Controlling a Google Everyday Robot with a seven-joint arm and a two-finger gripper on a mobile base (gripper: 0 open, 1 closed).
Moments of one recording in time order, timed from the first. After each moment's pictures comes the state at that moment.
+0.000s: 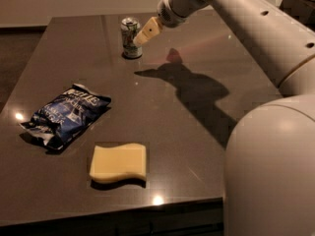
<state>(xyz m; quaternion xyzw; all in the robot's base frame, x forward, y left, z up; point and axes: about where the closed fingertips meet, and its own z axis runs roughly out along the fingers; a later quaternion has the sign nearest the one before) 0.787 -0.008 0.930 -0.40 0.83 0.08 0.38</state>
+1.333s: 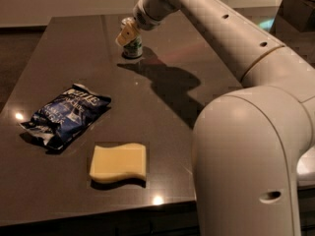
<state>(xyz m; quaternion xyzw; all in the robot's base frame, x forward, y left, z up) 0.807 0.066 0.912 -0.43 0.81 0.11 0.38</state>
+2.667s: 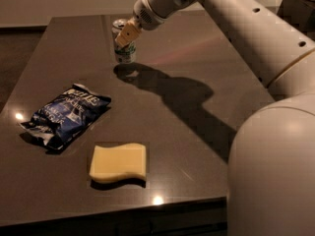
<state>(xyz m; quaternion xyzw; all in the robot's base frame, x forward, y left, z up) 0.731 0.076 0.941 -0.51 0.76 0.17 0.36</state>
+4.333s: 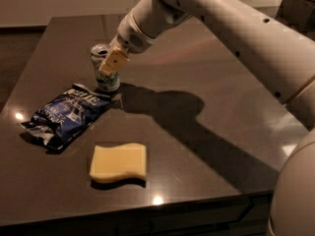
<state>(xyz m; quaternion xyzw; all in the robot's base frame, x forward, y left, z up) 0.625 0.119 0.919 -0.63 0.67 0.22 0.32</state>
